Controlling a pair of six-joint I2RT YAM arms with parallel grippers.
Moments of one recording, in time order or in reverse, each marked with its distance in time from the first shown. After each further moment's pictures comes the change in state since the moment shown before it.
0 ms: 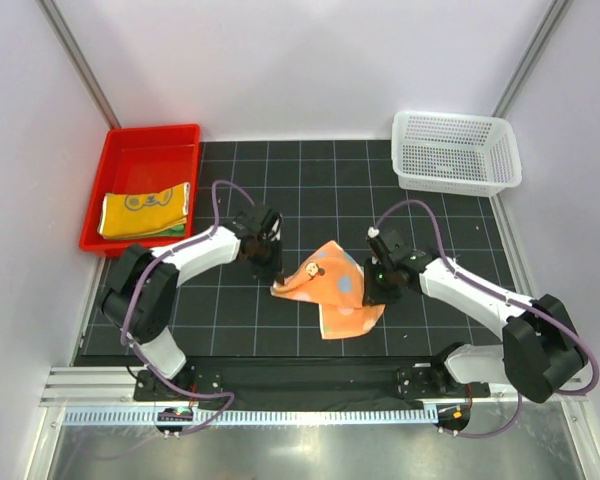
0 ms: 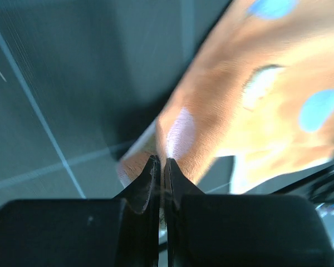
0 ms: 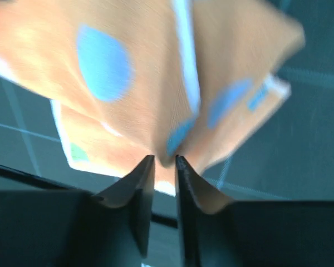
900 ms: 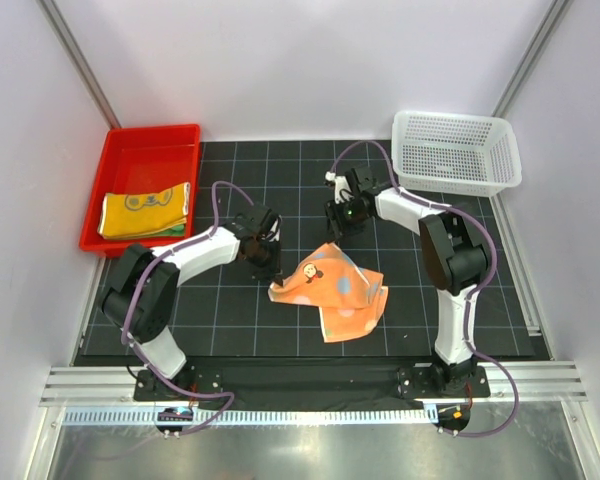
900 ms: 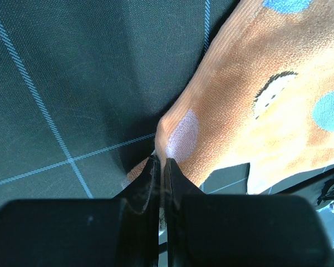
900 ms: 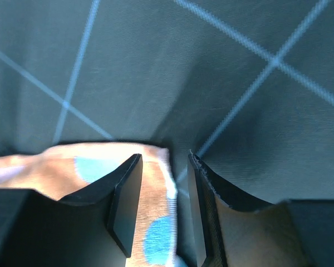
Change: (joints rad) left arm -0.015 0.014 -0.064 -0.008 0.012 0.014; right arm -0.159 0.757 0.640 0.127 -0.303 -0.463
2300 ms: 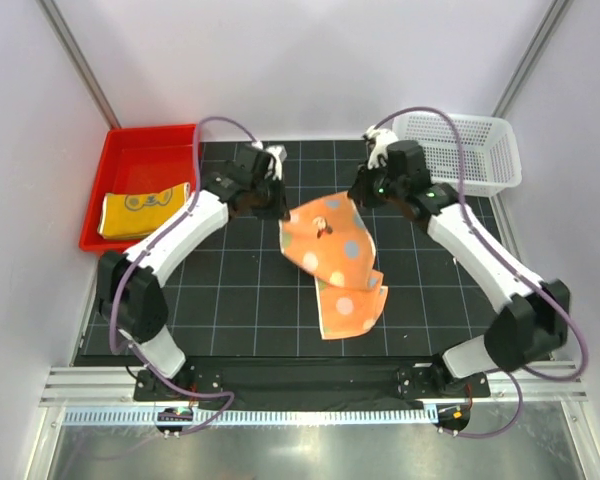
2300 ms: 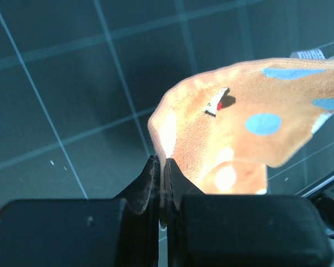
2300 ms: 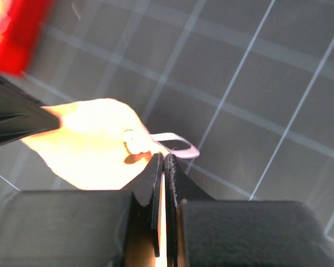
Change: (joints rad) left arm 0.045 0.006 0.431 -0.110 -0.063 0.131; right arm 0.003 -0.556 -0.119 0.056 0.184 0.121
